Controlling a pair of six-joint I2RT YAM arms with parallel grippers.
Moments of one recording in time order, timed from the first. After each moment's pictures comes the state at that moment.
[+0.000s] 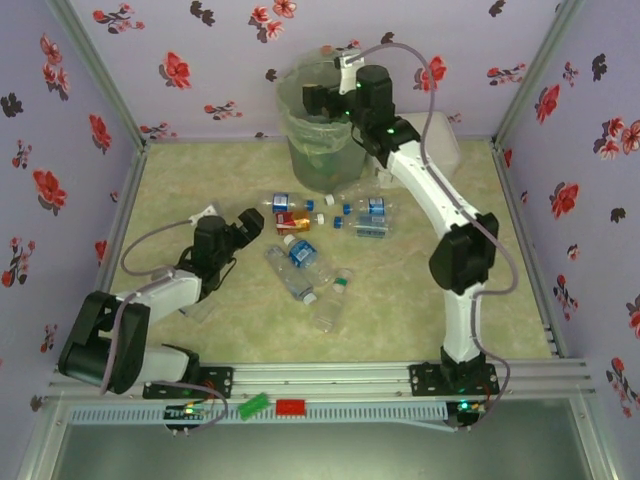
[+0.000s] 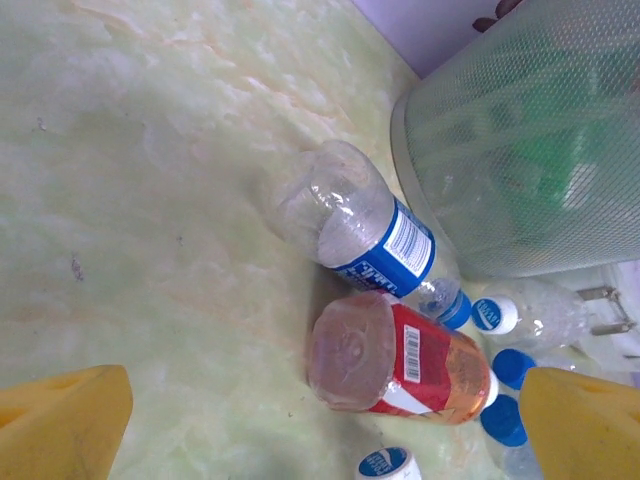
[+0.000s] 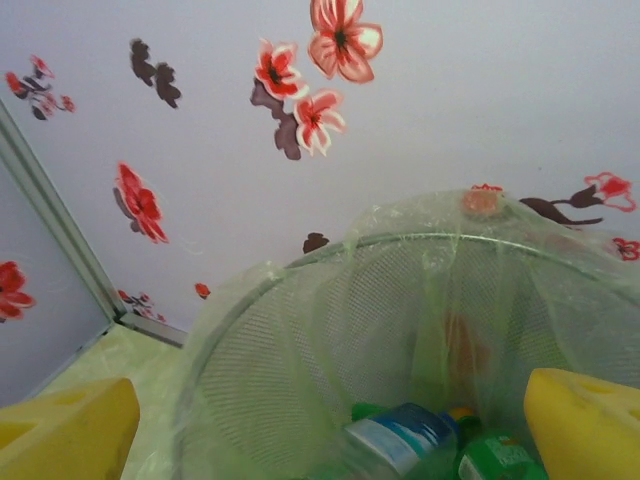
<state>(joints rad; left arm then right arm) -0.38 1.32 0.49 0.36 -0.06 -0.89 0.49 2.00 2.07 -0.21 -0.06 0.12</state>
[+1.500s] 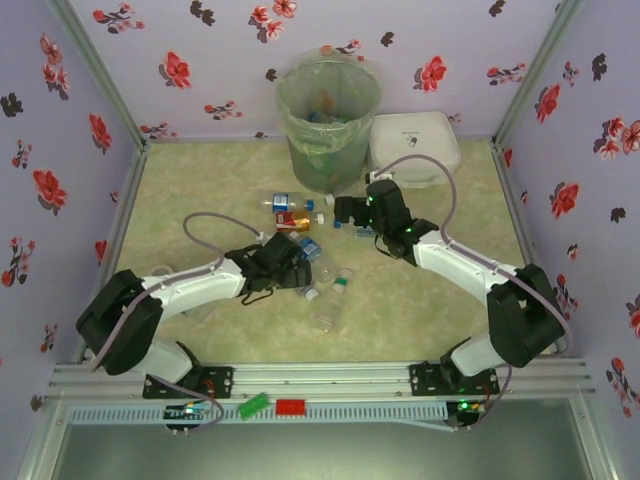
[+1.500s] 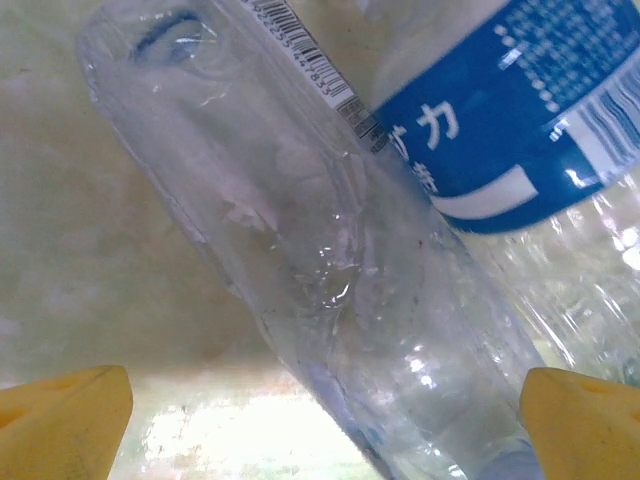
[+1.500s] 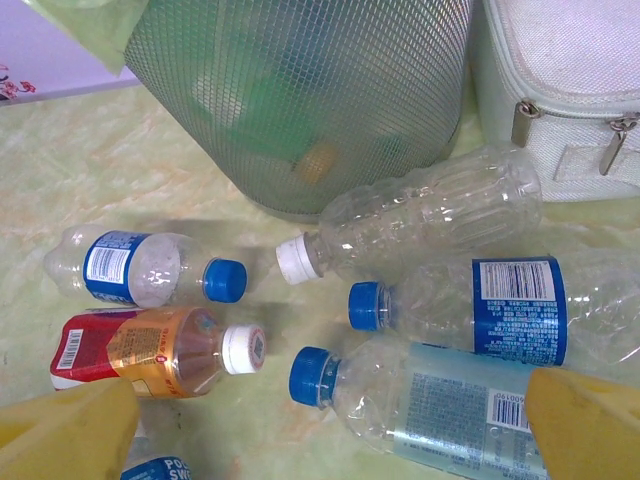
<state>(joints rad) -0.83 1.47 0.81 -0.42 -0.20 -0.82 0.59 1.47 0.95 -0.05 0.16 0.43</state>
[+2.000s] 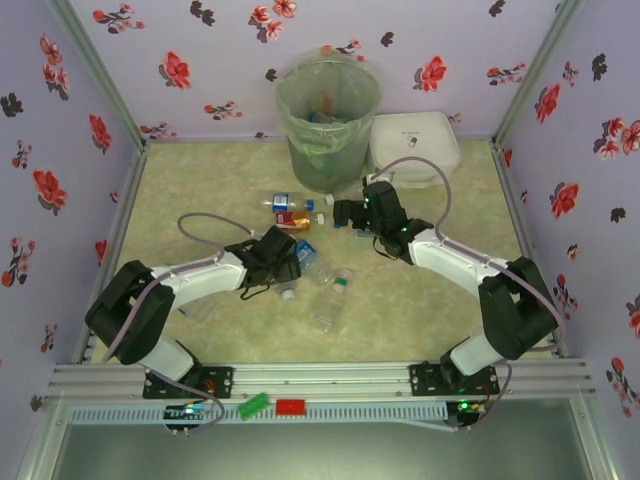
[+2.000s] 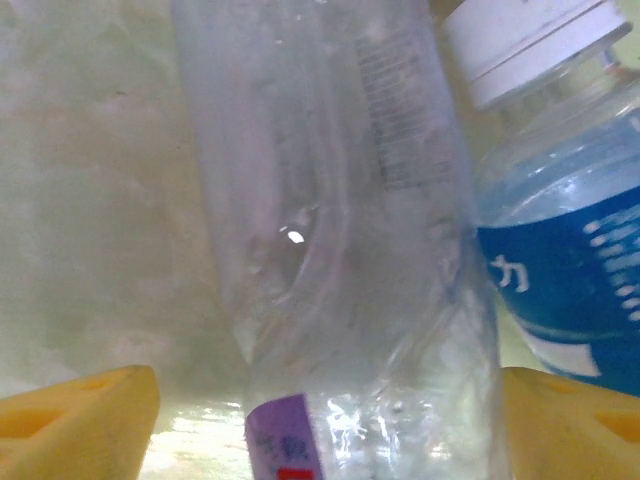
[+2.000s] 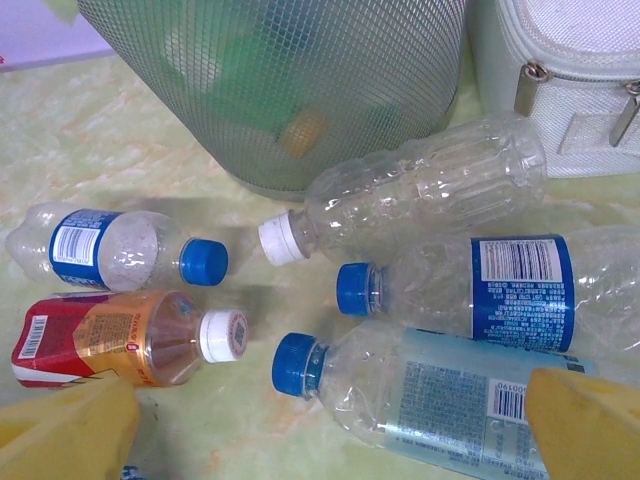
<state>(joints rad) -0.76 1.53 0.81 -0.41 -0.21 -0.86 0.59 1.52 0.95 -0.05 0.16 0.43</state>
